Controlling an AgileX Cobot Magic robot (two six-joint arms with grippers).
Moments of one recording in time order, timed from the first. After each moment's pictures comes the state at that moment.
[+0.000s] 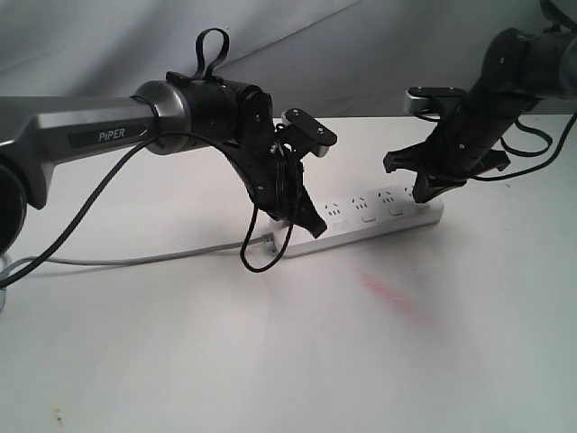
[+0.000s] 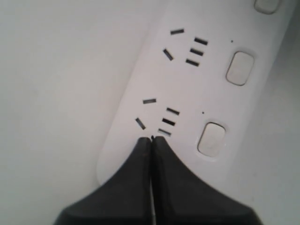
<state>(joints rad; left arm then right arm) -0.59 2.32 -1.77 -0.12 0.76 0.38 0.28 2.18 -1.64 0.23 0.89 -0.18</state>
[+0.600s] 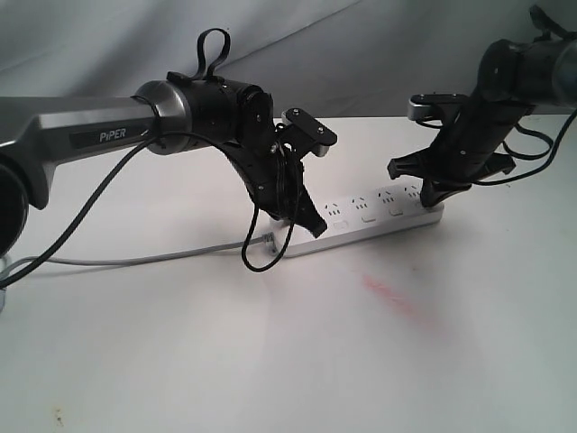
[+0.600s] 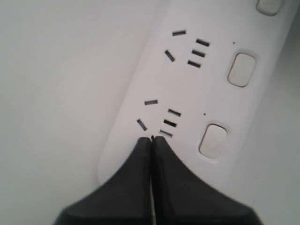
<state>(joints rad) -0.59 2.32 -1.78 -0.12 0.77 0.38 0.28 2.21 -1.64 0.14 0.87 -0.11</state>
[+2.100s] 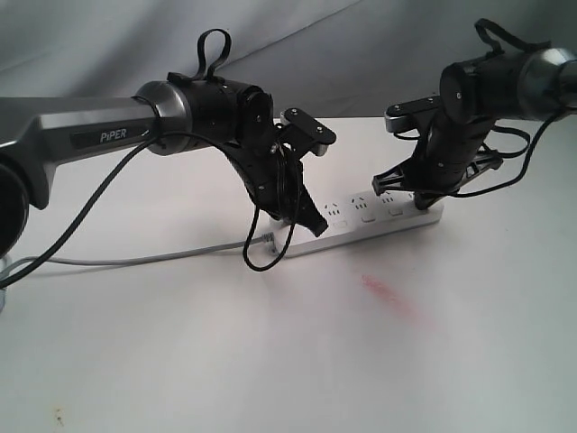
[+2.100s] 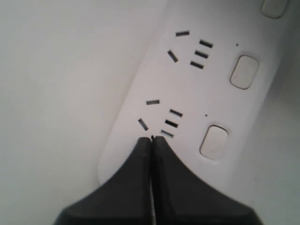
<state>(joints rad) -0.59 2.32 -1.78 -0.11 0.77 0.35 0.39 2.21 -1.55 -0.11 0.77 0.08</state>
